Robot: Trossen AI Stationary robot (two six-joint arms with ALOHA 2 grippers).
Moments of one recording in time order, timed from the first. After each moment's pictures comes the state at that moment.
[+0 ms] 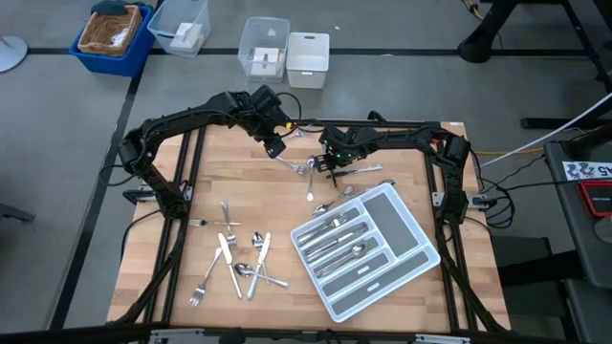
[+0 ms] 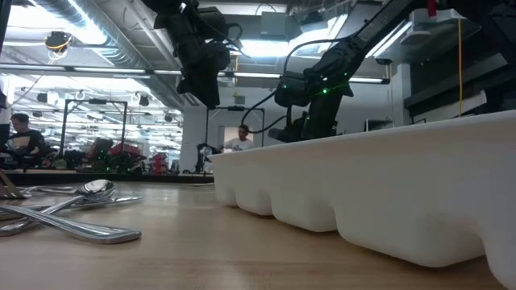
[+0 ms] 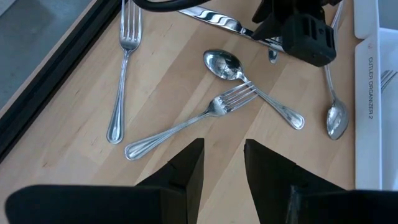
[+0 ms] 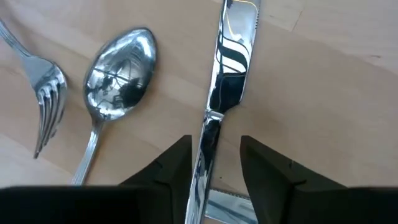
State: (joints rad) left arm 0.57 1.61 1.43 -0.91 0.13 -0.05; right arm -0.44 1.97 1.29 -0.52 0.00 0.73
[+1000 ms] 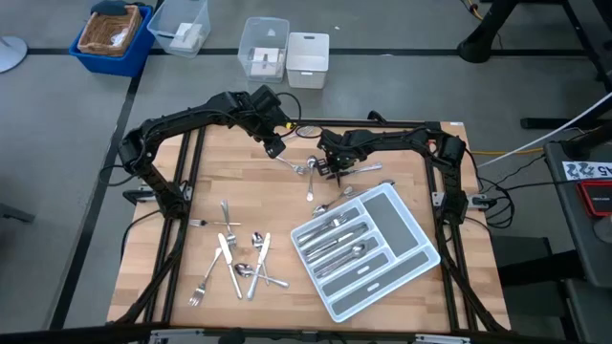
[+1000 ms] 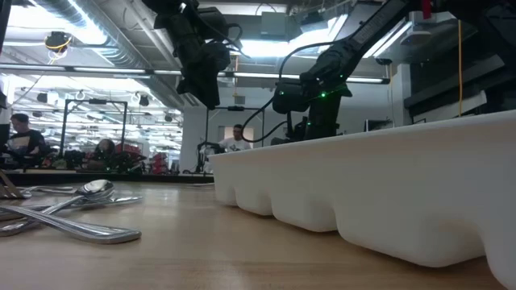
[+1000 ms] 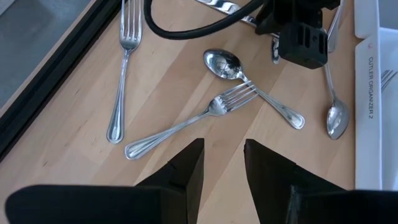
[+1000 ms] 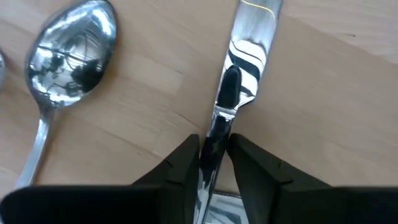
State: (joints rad) left arm 0.57 1.61 1.43 -0.91 0.13 -0.05; right arm -0.42 2.03 1.30 -0.64 0.08 0.72
